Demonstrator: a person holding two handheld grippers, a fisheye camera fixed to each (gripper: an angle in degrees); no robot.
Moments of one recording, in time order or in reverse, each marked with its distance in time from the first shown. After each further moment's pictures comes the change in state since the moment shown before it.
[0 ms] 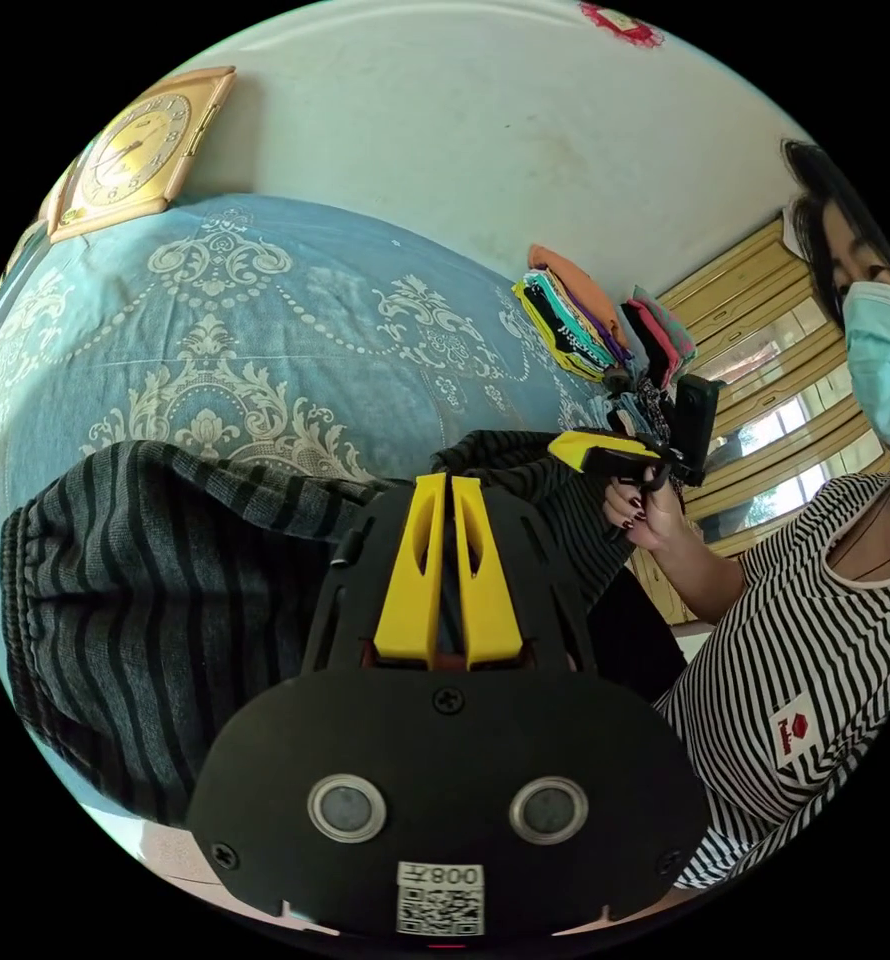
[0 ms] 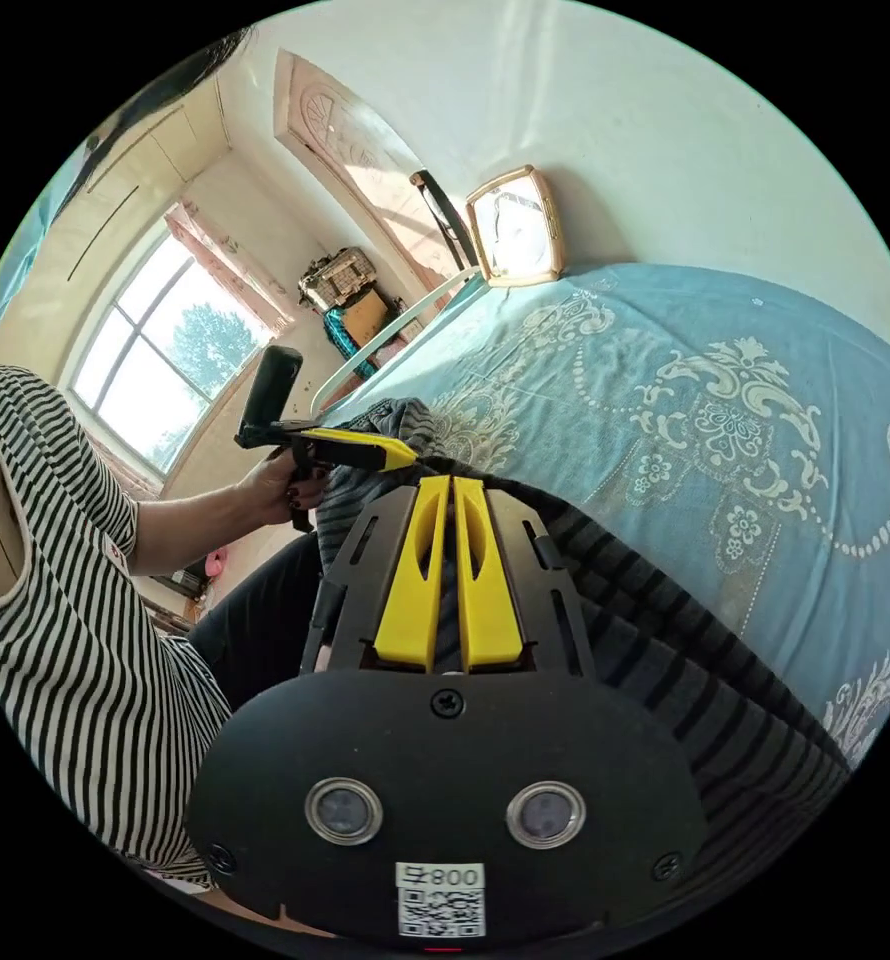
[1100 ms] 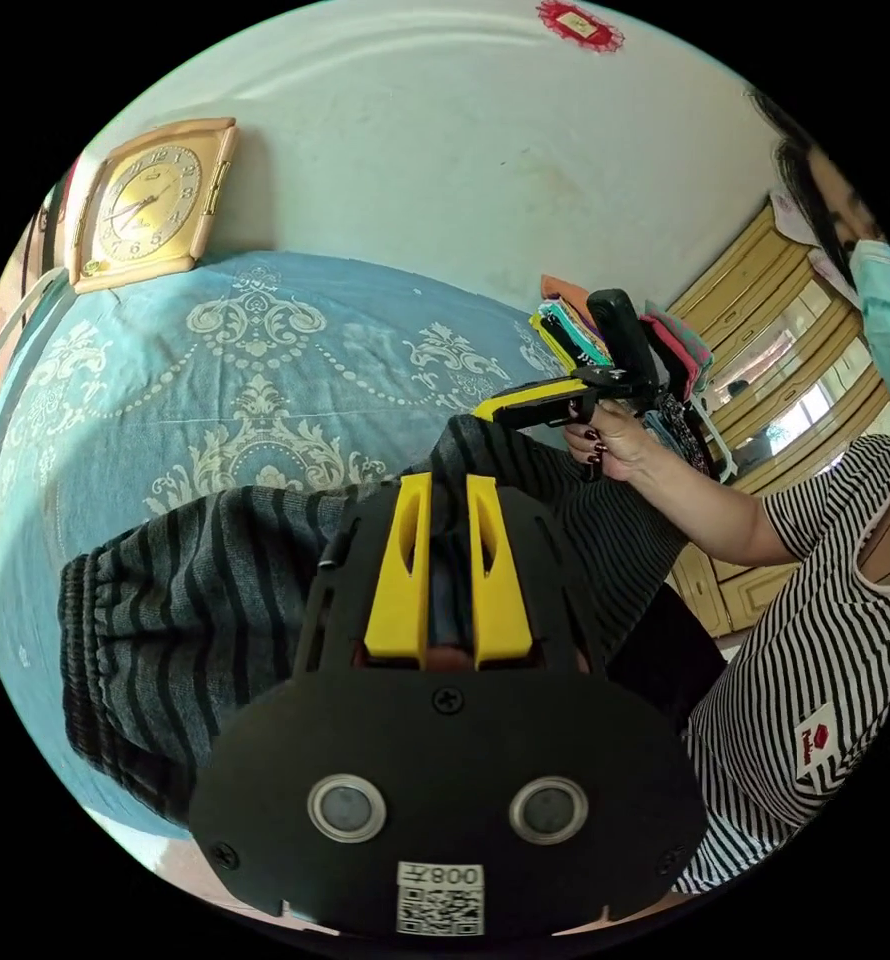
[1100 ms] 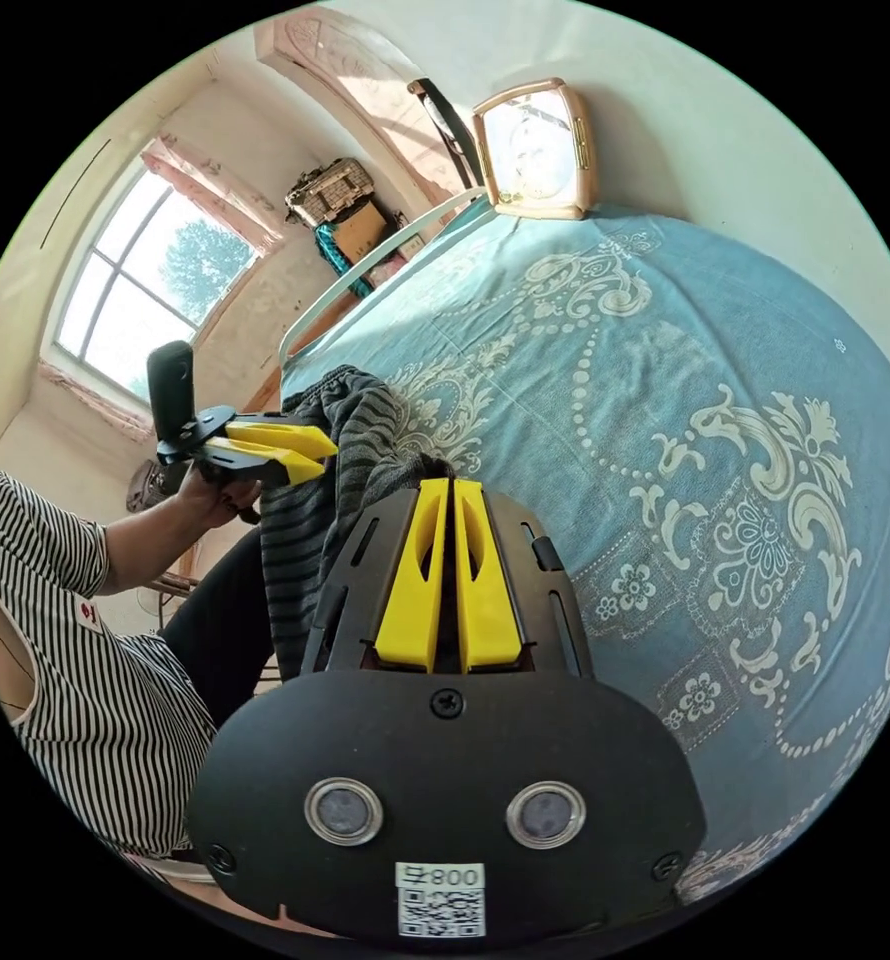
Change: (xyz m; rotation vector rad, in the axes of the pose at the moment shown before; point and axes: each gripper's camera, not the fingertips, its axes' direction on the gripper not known) left arm -0.059 0.053 -0.078 0.086 -0.165 0.053; right arm 0.038 -0.156 0.071 -0.290 -0.002 -0.061
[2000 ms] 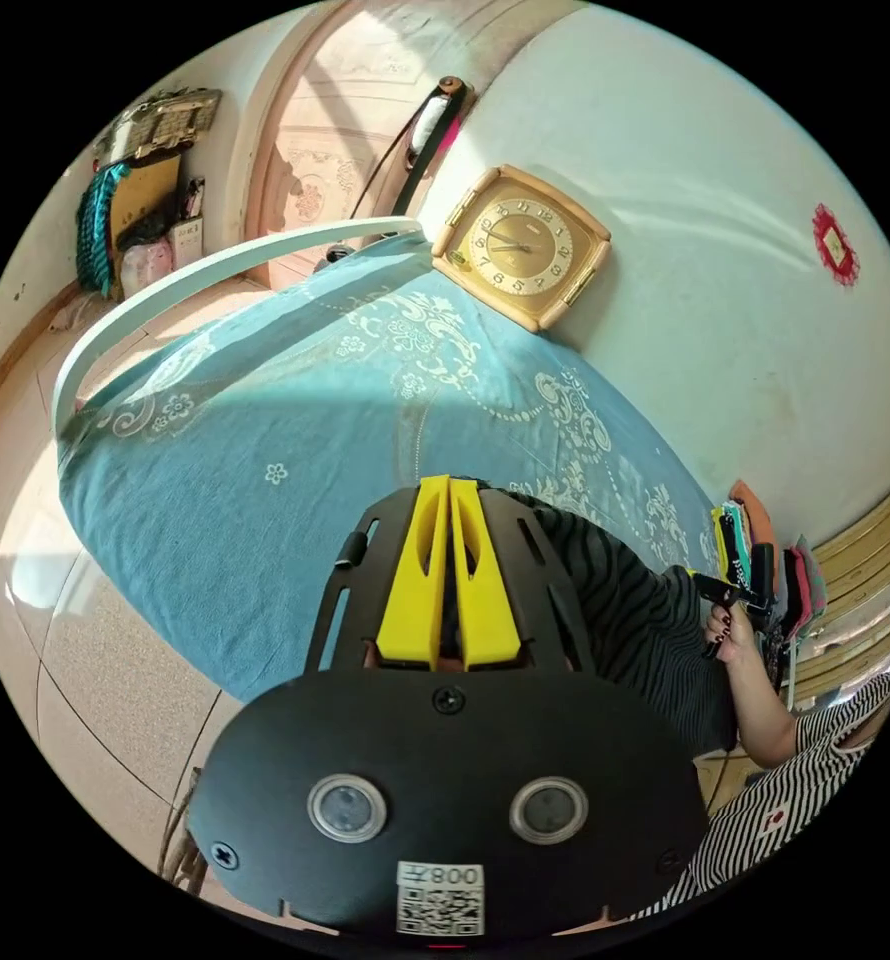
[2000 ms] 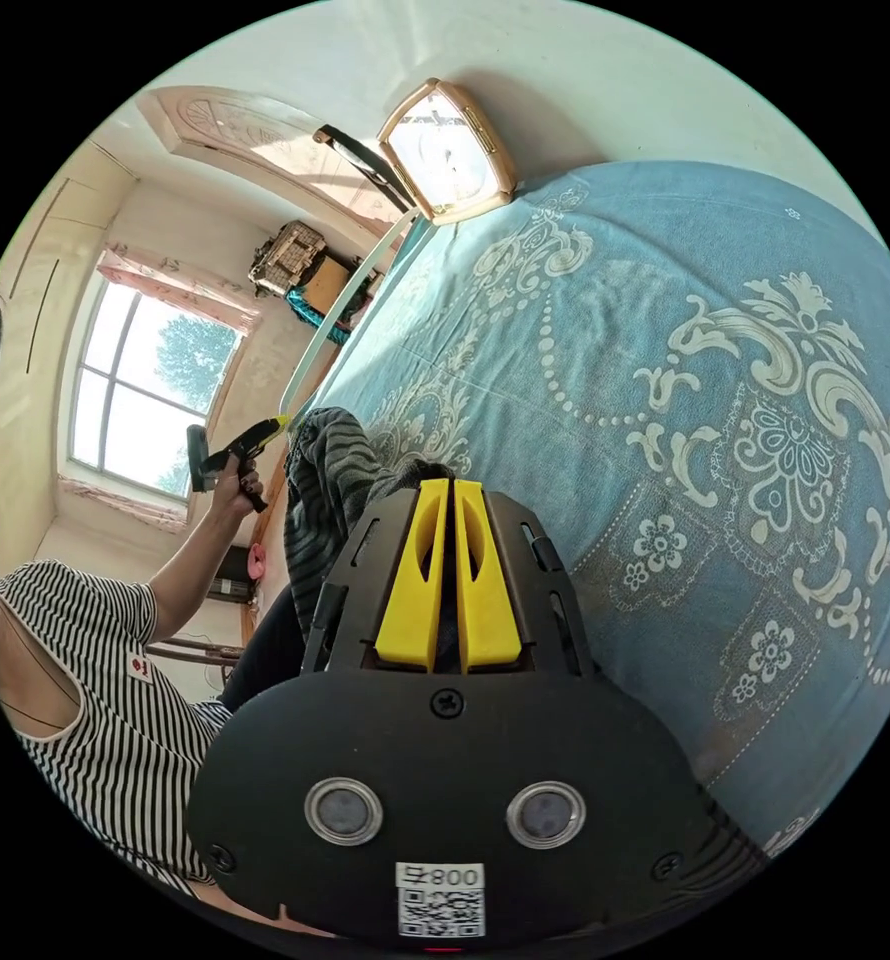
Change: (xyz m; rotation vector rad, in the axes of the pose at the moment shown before) left arm -0.144 0.111 -0.144 0.313 -0.337 -0.634; right arm 0.071 -0.013 -0.021 0.077 -0.129 0.252
